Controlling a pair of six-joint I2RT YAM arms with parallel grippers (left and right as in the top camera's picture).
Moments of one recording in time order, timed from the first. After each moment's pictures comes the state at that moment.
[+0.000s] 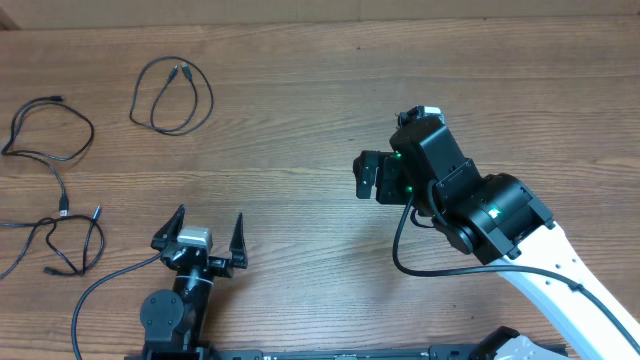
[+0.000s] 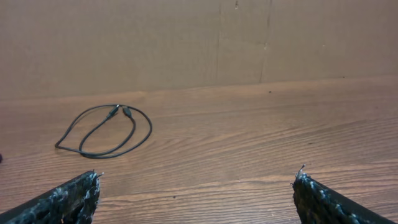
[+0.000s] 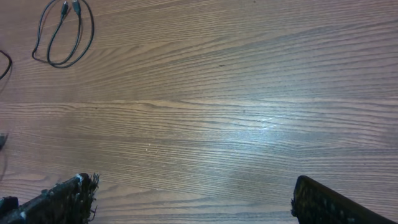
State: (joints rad) left arm -0.03 0.01 0.02 -0.07 0.12 0.01; right arm 0.63 1.28 1.31 -0.94 0.13 0.62
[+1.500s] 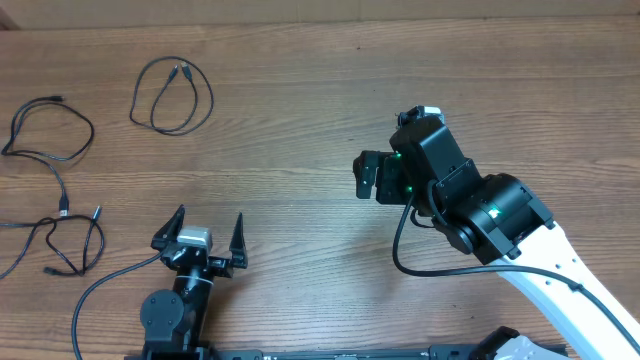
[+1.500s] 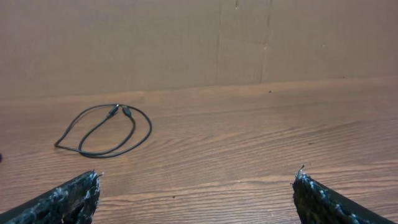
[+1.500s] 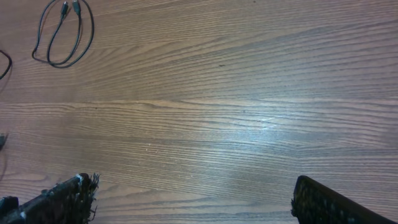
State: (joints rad) left arm -0.03 0.02 0.02 -0.07 0.12 0.00; right arm 0.63 1.28 1.31 -0.94 0.13 0.62
